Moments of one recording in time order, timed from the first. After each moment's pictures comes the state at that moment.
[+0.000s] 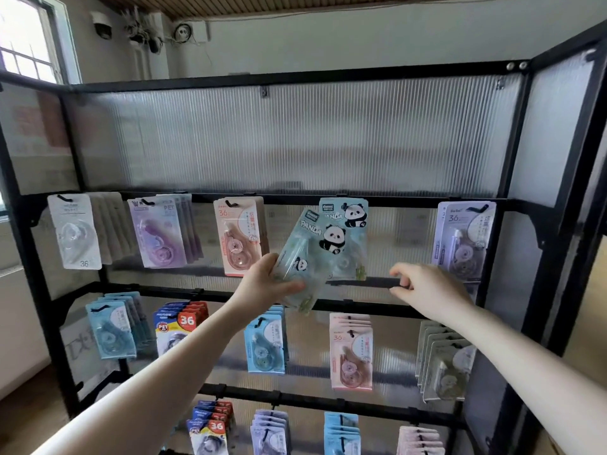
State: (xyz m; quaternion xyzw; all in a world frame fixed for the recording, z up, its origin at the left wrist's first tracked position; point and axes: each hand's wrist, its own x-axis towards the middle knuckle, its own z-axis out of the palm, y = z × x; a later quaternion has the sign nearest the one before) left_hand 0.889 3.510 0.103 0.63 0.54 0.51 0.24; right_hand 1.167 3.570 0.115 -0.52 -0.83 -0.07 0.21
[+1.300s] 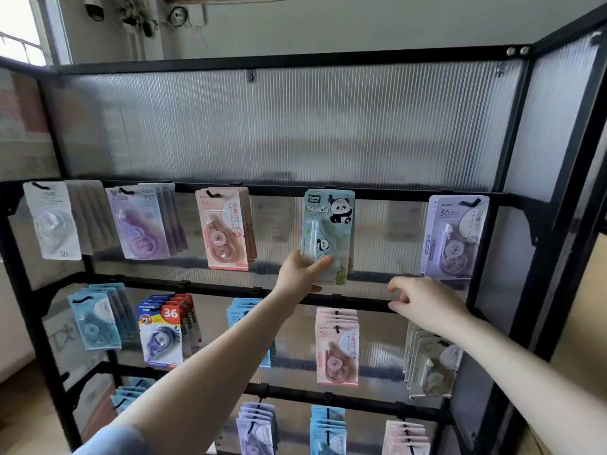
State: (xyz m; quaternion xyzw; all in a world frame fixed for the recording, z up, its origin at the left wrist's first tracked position) left_hand 0.963 3.572 0.088 0.51 0.54 0.57 0.34; right_hand 1.190 3.587 0.088 -0.53 -0.83 -0.02 0.16
